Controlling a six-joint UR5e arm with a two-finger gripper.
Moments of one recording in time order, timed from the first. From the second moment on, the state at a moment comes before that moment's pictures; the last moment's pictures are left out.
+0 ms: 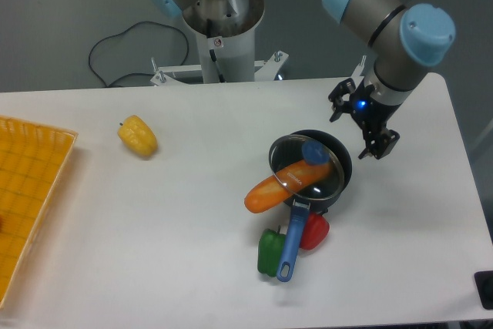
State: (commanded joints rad) arm 2.83 -1.86 -1.52 -1.41 1.44 1.84
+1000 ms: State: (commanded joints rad) arm 2.87 -1.81 -1.53 -1.35 1.58 2.04
